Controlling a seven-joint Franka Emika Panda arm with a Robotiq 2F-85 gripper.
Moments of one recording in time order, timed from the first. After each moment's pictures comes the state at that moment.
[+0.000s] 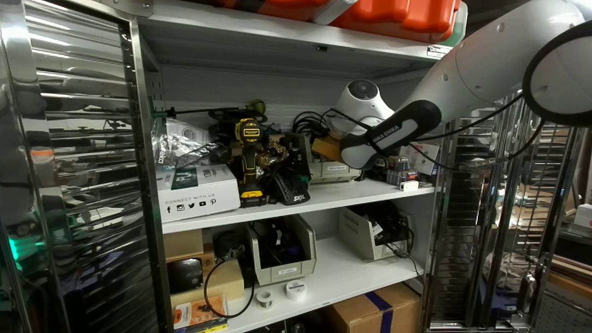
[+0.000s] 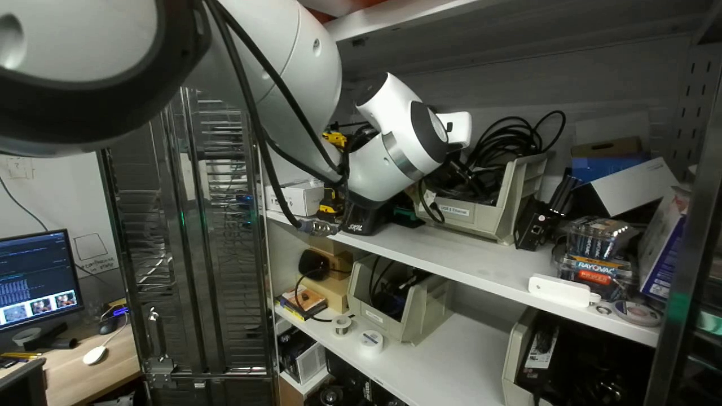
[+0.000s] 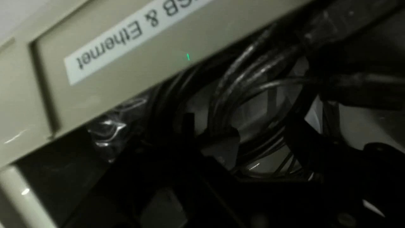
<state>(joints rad) 0.08 0.60 -0.20 -1.37 -0.59 2.91 1.21</state>
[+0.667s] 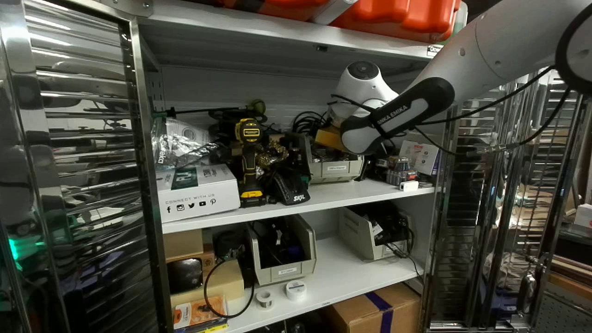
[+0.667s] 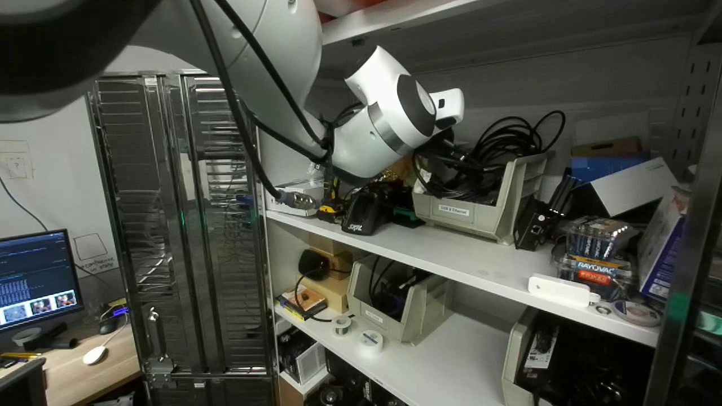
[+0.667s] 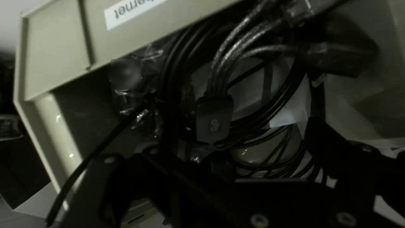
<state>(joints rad) 0.08 0.49 -0.15 -1.43 -0.60 2.79 1.09</state>
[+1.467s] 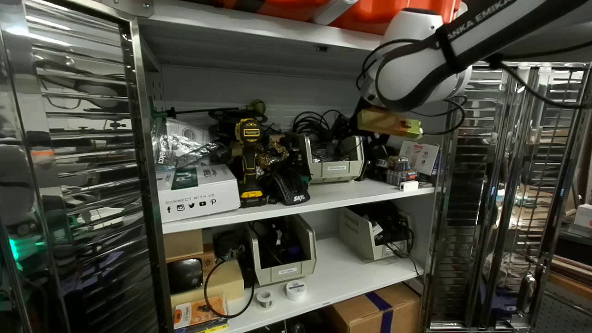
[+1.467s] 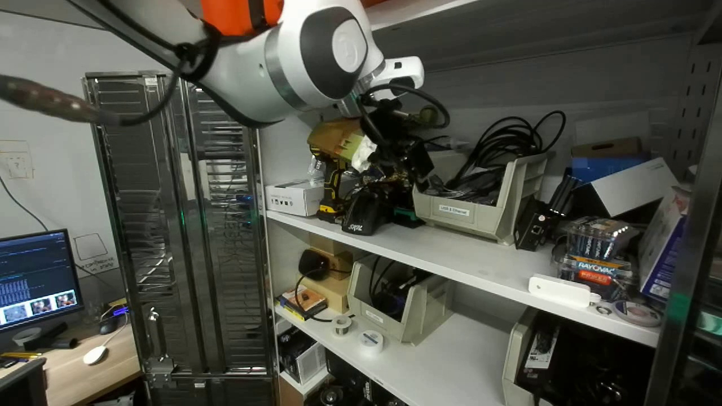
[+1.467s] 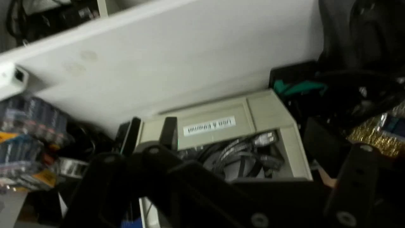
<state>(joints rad) 0.01 -0.04 0.01 -2.00 -0.20 2.58 0.52</state>
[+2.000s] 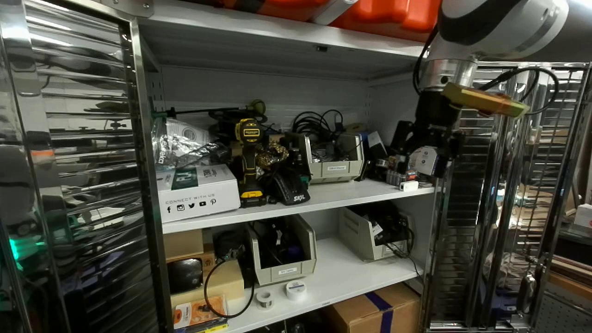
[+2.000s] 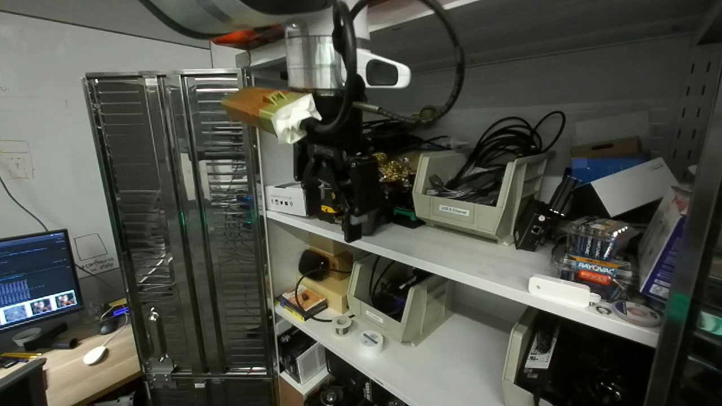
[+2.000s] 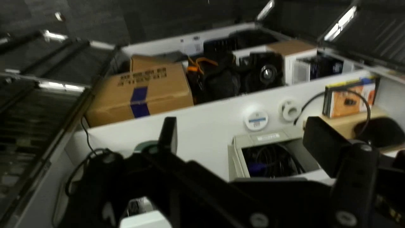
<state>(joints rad) 0.00 -0.33 -0.06 -2.15 0.08 1.91 0.17</state>
